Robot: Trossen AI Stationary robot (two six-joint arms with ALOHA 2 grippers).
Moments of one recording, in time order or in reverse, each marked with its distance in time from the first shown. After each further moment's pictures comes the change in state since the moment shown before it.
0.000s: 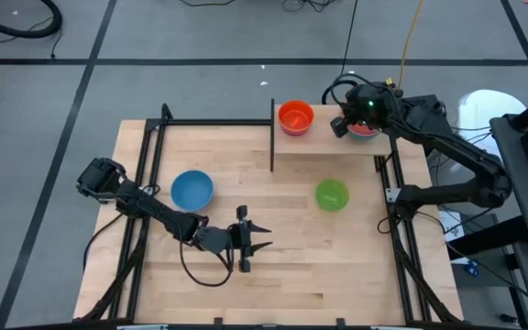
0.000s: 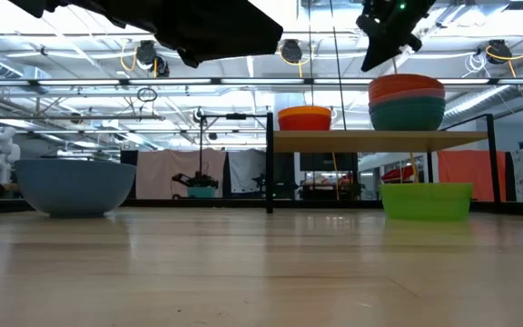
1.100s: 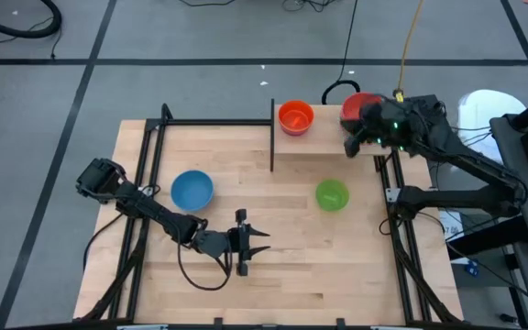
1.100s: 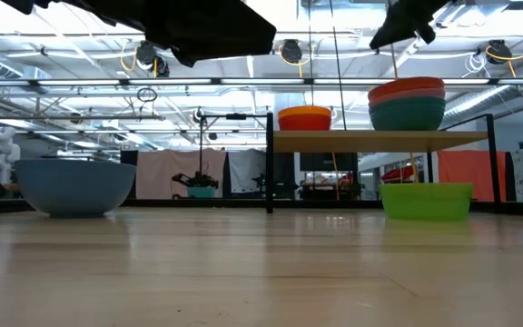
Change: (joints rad) left arm -0.021 0.000 0.000 -0.031 0.001 0.000; right arm 0.134 -0.227 -0.137 0.053 -0.136 0.085
